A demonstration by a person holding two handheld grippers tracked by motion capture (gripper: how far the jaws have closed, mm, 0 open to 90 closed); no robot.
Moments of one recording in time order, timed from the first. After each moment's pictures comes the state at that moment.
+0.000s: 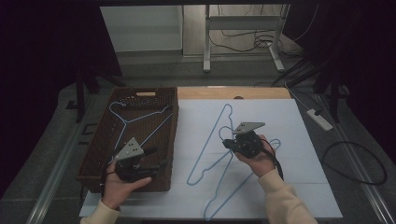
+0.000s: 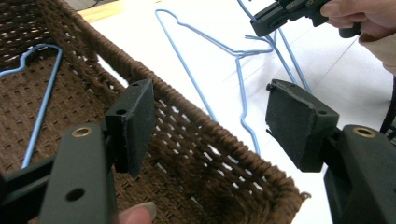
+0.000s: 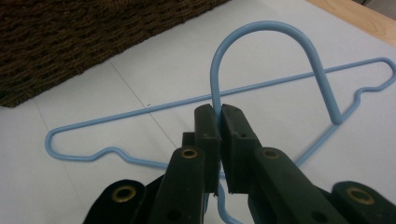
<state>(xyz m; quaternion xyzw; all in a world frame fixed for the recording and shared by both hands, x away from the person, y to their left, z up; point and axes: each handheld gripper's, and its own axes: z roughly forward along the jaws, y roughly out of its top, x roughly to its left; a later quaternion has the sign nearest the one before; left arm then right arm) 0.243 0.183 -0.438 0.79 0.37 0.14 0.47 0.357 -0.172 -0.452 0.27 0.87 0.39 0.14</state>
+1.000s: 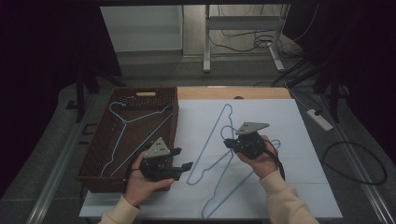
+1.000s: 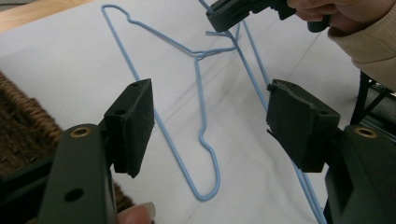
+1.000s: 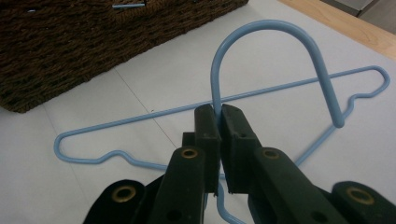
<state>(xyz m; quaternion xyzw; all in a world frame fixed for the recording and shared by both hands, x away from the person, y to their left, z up) 0.255 0.126 -0.438 0.81 0.33 0.10 0.47 0.351 -0.177 -0.447 0.27 0.86 0.40 0.14</state>
